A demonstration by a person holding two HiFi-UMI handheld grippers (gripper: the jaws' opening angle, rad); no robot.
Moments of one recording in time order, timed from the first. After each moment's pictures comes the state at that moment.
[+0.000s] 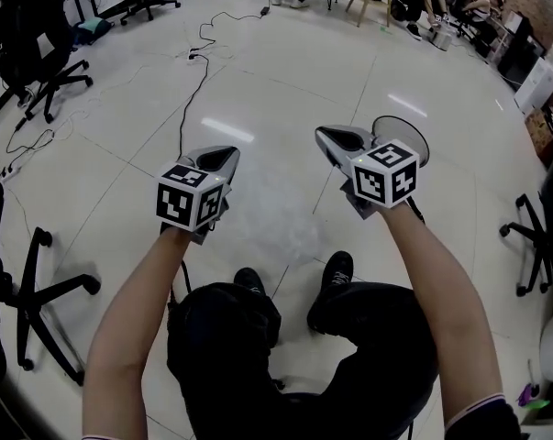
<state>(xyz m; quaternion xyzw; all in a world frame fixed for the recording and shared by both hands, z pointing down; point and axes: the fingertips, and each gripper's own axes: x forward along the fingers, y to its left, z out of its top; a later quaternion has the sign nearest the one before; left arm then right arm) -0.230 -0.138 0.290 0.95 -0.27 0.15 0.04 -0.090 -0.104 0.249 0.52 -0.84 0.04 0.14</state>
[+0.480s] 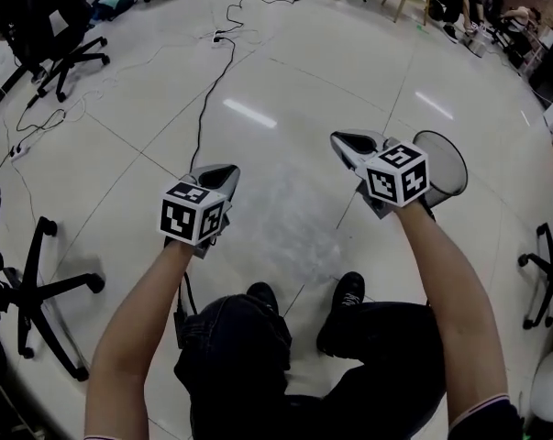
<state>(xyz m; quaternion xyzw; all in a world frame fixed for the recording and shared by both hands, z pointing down) -0.267 -0.209 0.377 0.92 -0.31 0.19 0.11 -0.085 -0.205 0.320 0.47 -0.86 0.07 0.19</state>
